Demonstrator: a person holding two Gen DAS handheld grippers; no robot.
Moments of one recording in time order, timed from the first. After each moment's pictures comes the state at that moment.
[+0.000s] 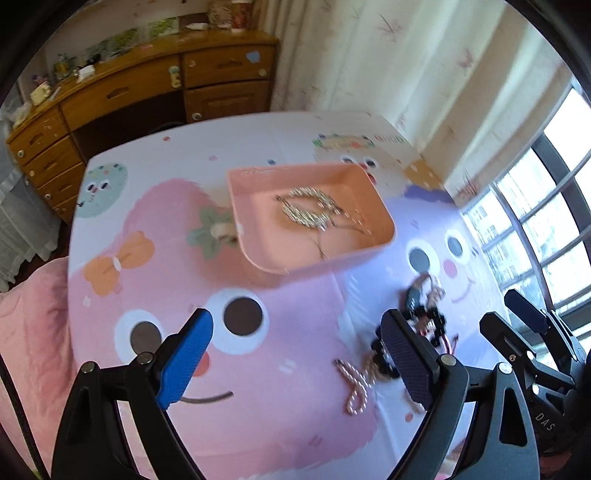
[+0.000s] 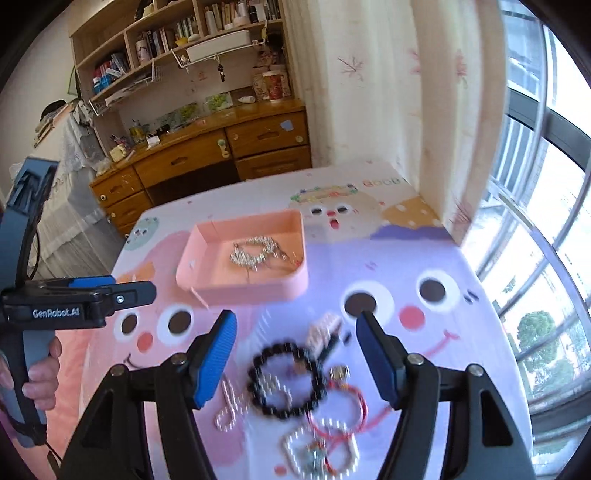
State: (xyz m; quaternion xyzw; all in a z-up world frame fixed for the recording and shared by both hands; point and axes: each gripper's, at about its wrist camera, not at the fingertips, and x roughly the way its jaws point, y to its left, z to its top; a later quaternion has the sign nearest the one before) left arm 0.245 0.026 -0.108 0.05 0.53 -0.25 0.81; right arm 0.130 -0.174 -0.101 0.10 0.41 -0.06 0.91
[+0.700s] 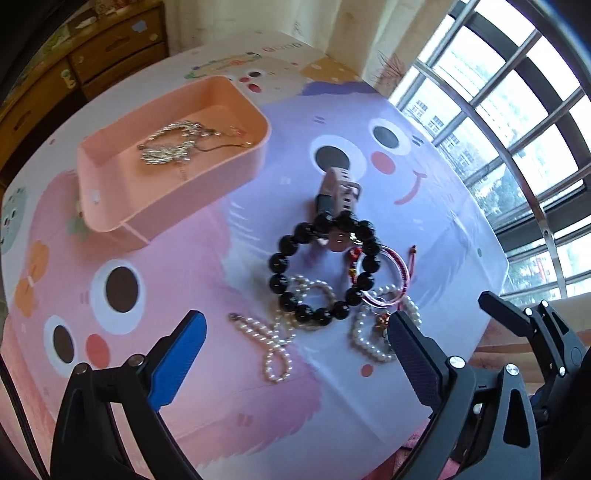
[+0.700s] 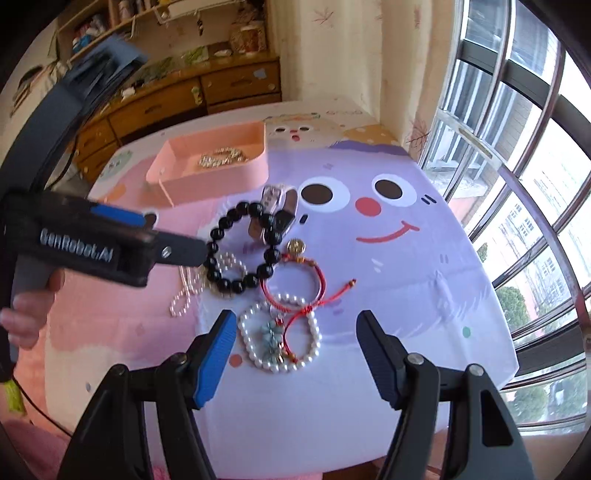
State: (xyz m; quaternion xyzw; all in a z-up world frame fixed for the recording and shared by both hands) left arm 0.195 -0.070 -0.156 0.16 0.60 -0.35 0.70; right arm 0.053 -0.167 -0.145 0.06 0.49 -0.10 0.86
